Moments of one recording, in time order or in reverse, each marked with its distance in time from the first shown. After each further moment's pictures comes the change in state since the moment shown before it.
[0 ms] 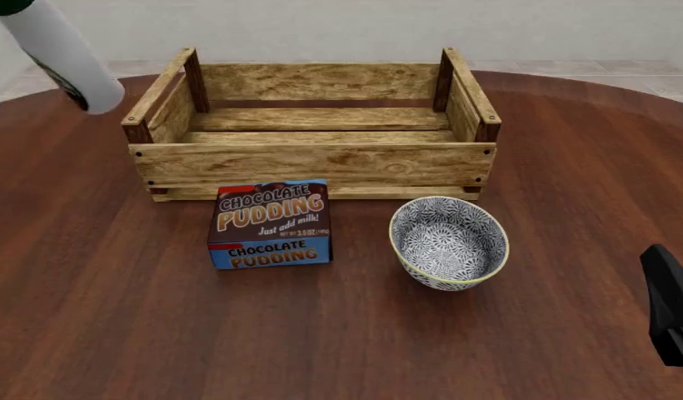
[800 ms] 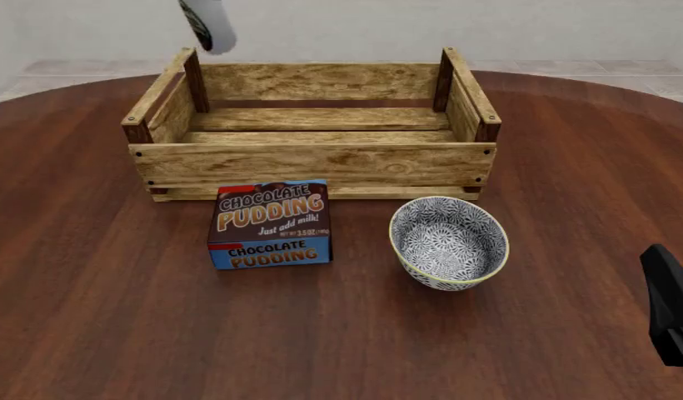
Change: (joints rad) left arm -0.168 0.626 -0.629 0.002 -0.004; right arm 0.000 0.000 0.000 0.000 0.000
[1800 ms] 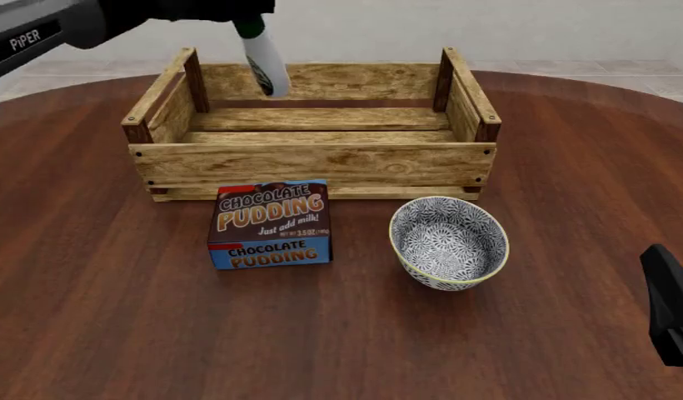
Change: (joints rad) left arm -0.060 0.300 0.003 -0.296 -0.052; right arm 0.000 0.000 0.000 0.000 0.000
